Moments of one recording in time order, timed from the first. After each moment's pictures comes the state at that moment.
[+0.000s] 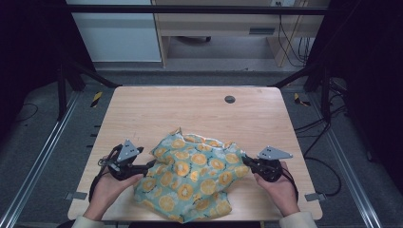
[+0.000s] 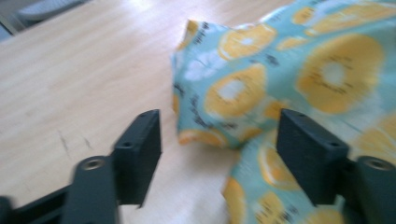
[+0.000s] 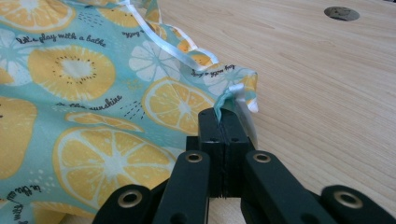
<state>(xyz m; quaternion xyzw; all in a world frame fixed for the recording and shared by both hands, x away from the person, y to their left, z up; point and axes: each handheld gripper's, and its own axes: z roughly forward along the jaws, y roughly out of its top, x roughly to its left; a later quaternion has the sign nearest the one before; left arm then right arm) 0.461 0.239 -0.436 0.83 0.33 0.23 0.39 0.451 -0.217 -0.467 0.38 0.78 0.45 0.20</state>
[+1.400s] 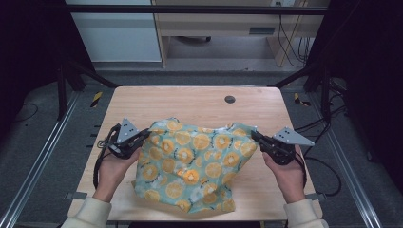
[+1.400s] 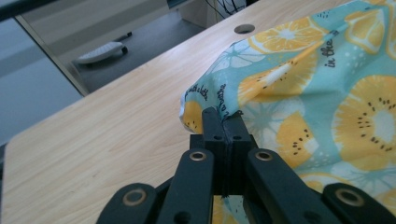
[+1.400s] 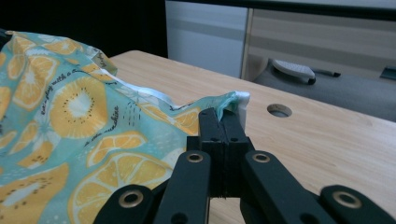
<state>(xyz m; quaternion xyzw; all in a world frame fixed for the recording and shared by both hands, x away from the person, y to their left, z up) 0.479 0.230 -0.380 0.79 0.32 0.31 0.41 0.461 -0.230 -0.395 0.37 0.71 0.53 0.28</state>
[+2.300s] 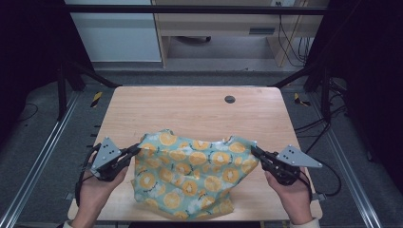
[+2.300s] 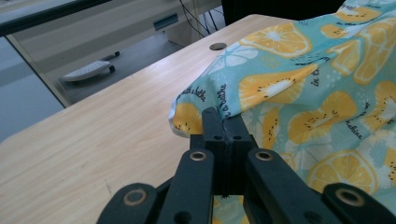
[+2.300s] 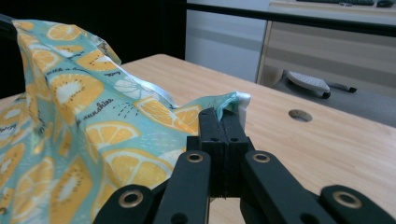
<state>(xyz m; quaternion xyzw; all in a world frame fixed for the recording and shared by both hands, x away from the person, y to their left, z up) 0.414 0.252 -0.379 0.78 0.30 0.30 0.46 0.409 -0.226 -0.395 0.33 0.71 0.55 0.28</state>
